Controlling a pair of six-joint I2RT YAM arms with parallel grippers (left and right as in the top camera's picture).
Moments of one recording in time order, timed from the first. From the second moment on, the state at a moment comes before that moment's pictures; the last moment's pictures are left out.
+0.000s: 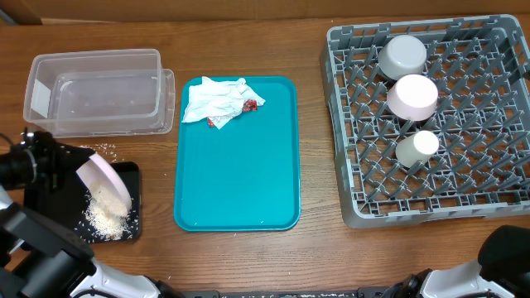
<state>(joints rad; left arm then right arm) 0.86 1.86 1.59 -1.52 0.84 -0.09 -0.63 1.74 2.08 -1.46 -0.29 0.44</state>
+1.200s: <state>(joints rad) 1.15 1.86 1.57 -1.63 1.10 0.20 -0.63 1.74 2.08 -1.46 -0.29 0.44</state>
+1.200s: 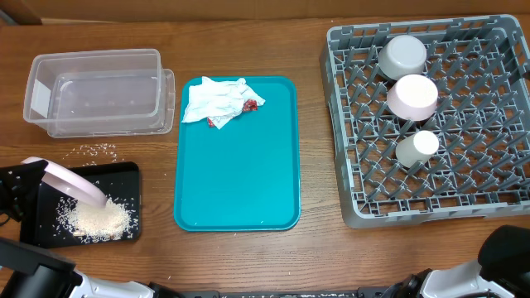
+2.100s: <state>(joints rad) 0.59 1.71 1.57 -1.68 1.05 0.18 -0.63 1.74 2.08 -1.46 -0.29 0.44</state>
